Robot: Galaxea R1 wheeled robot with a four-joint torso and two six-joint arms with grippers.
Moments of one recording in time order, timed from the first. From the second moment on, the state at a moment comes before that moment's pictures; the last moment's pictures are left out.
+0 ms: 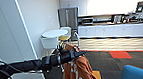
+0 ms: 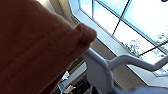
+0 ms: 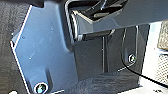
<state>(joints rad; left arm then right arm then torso) 0.16 2.37 -0.99 0.52 -0.21 -1.20 -1.54 3.10 -2.74 -0.53 0.07 0.50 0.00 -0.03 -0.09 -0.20</state>
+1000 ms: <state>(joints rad) 0.16 2.37 -0.98 0.53 -0.21 -1.20 -1.54 3.10 -2.74 -0.53 0.07 0.50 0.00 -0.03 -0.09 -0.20</state>
